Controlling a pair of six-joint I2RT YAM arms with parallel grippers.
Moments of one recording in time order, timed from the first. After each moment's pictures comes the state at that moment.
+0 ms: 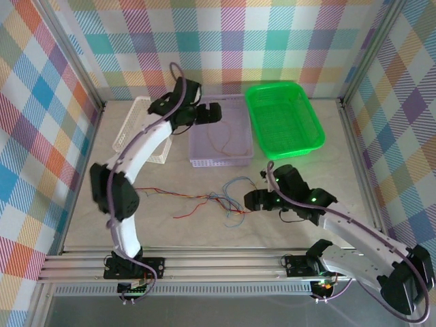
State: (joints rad) left arm -0.46 1.83 1.84 -0.78 0.00 -0.47; right arm 0.70 0.96 0.65 -0.54 -0.27 0.54
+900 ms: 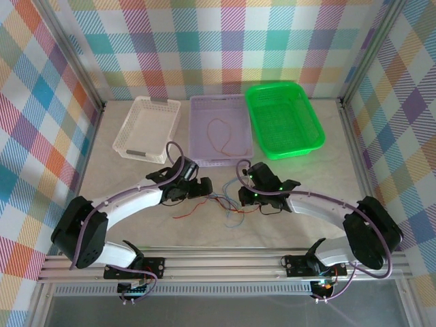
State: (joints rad) left arm -0.65 1.40 0.80 -0.44 0.00 -0.77; right arm 0.75 1.35 0.70 -0.27 -0.11 0.54
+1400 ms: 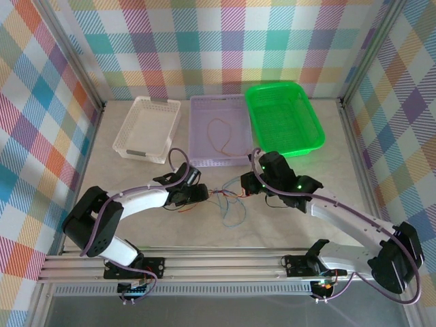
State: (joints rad) left arm -0.65 1.51 0.72 -0.32 -0.03 -0.80; right arm 0.75 1.12 0.83 -0.40 -0.09 0.48
